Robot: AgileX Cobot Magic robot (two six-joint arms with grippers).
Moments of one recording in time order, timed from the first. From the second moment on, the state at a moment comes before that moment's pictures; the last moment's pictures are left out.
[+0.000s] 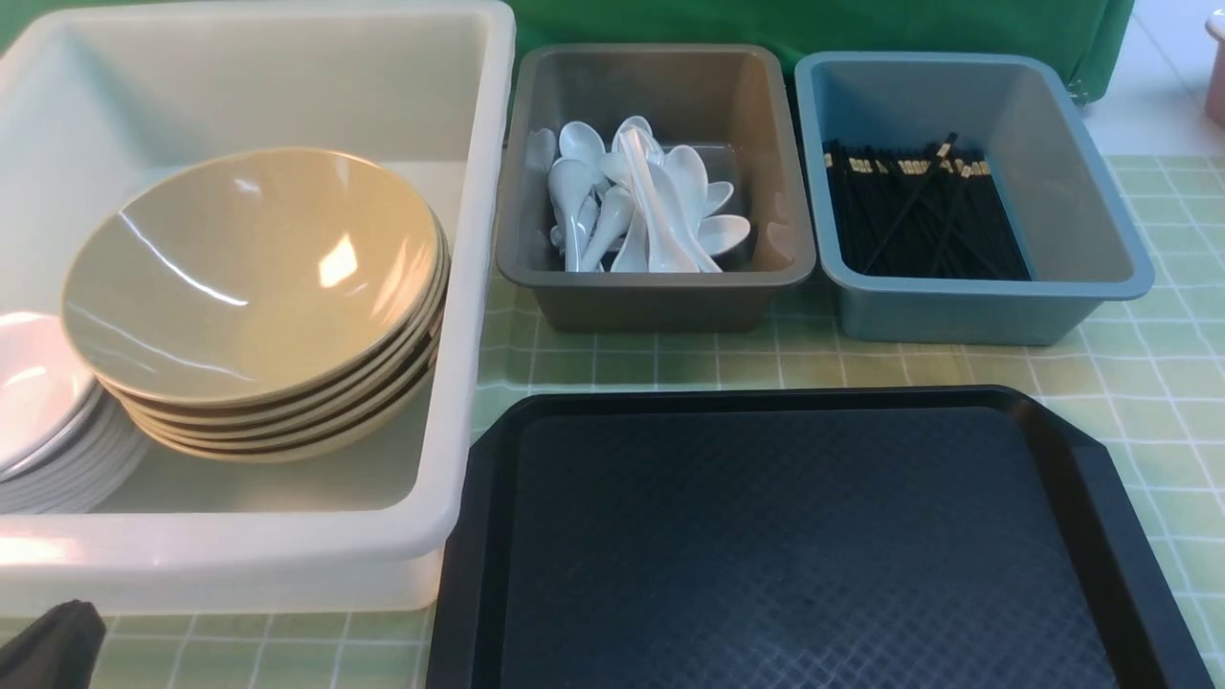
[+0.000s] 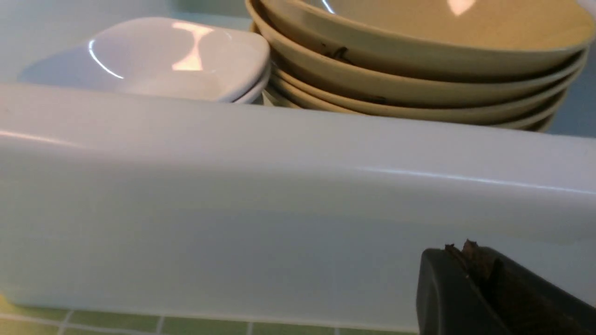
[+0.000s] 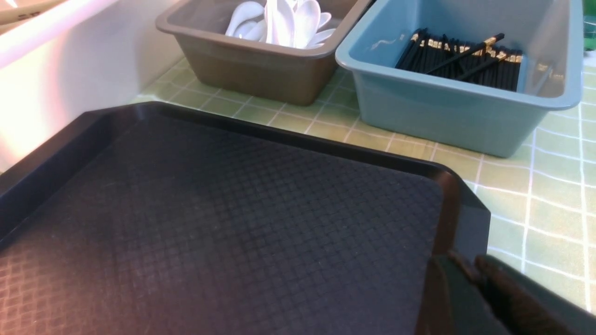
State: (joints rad) right arm 0.46 -0.02 -0.34 -0.19 0.63 0.24; left arm 0.00 -0.02 0.02 -0.03 0.34 -0.02
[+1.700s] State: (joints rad) right arm -0.05 -0.02 0.00 -0.21 0.30 0.16; left arm 0.01 -0.02 0.02 -0.03 0.33 -0.02
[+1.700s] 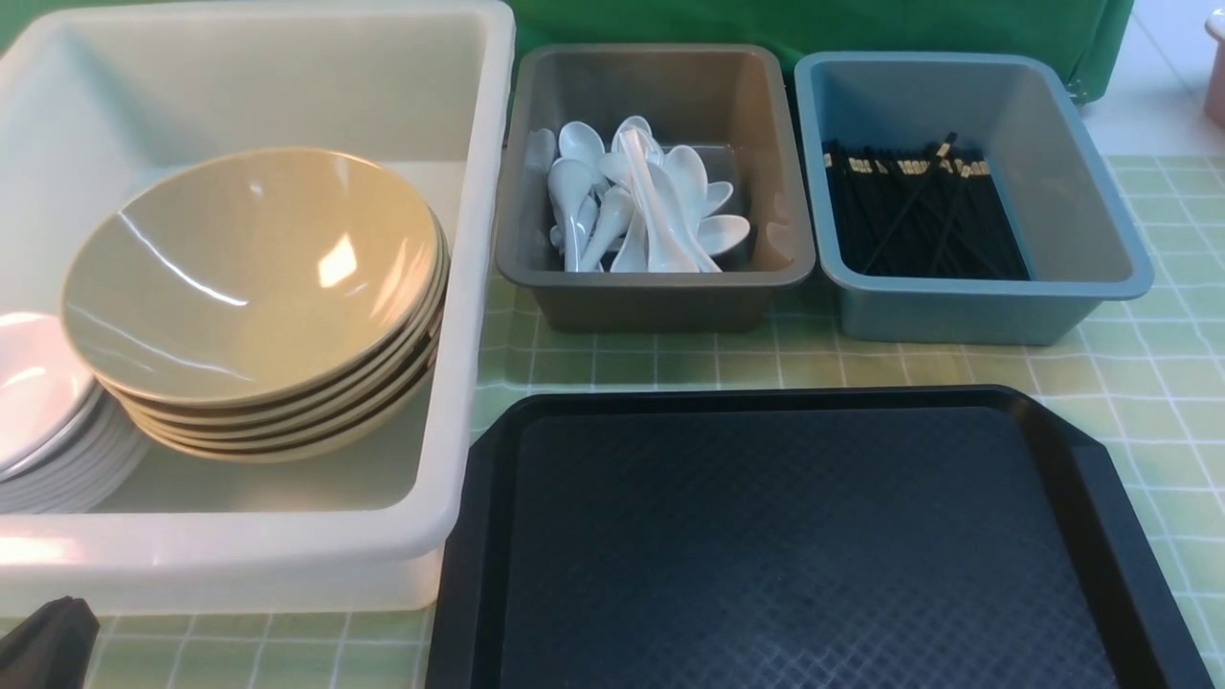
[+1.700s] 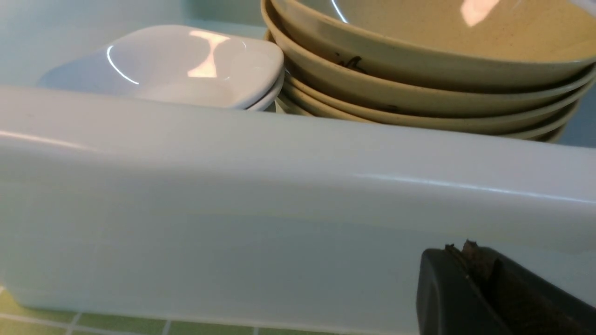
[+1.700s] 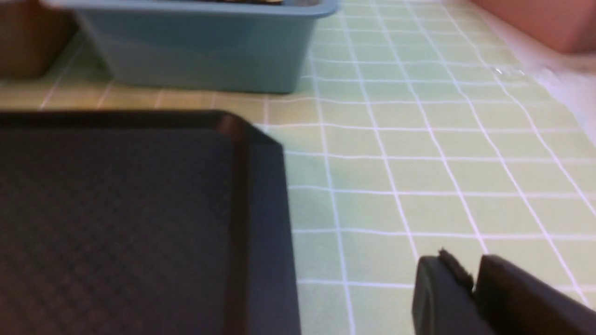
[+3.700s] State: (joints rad) right arm -0.02 -0.02 0.00 -0.18 0.29 0.08; left arm 0.01 -0.02 0.02 -0.03 0.33 -0.03
